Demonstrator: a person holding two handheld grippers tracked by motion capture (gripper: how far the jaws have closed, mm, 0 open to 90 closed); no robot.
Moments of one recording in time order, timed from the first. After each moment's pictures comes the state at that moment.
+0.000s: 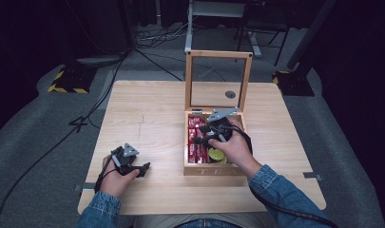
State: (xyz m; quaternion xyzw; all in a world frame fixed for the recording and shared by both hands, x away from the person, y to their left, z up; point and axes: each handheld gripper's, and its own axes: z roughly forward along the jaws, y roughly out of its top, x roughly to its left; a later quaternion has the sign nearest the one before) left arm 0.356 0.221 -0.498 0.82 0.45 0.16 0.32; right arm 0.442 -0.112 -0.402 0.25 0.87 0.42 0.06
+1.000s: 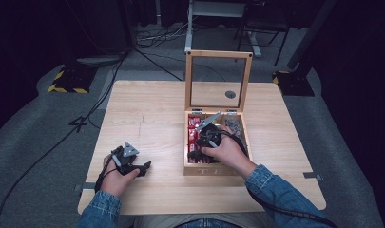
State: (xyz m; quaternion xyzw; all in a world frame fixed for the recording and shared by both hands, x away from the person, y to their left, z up) left arm 0.358 0.221 -0.501 0.81 0.45 0.17 0.33; right arm 0.440 -0.088 -0.428 0.24 0.92 0.32 -0.02
